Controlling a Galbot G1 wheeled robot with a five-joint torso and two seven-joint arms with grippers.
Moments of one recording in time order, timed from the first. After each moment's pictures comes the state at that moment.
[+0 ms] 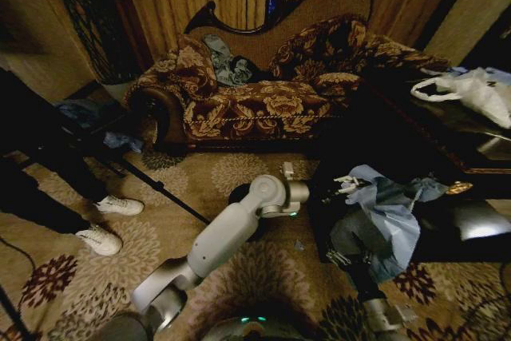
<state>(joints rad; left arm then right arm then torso) 0.48 -1.52 0.28 -1.66 -1.94 0.61 -0.51 -1.80 1.32 0.68 2.01 0.41 0.30 -0.18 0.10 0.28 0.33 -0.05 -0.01</state>
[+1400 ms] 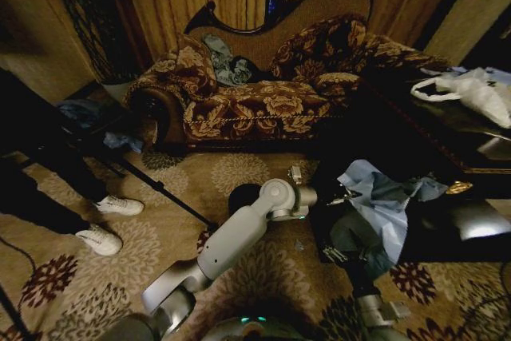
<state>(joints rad) 0.50 -1.53 0.26 -1.67 -1.85 0.59 -0.53 -1.78 1.33 0.63 2.03 0.41 0.32 -0.18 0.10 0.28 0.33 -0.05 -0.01</state>
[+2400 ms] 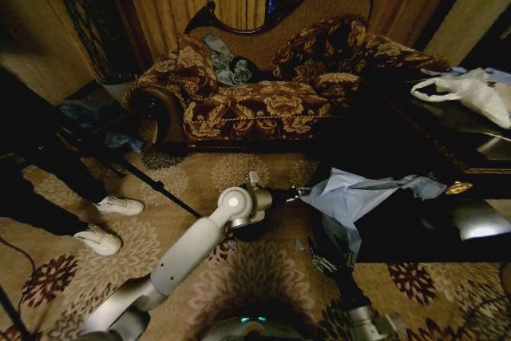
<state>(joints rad) 0.64 -1.21 0.14 -1.86 -1.75 0.58 -0.51 -1.84 1.28 0.57 2.04 0.49 0.35 -0.23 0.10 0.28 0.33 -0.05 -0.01</state>
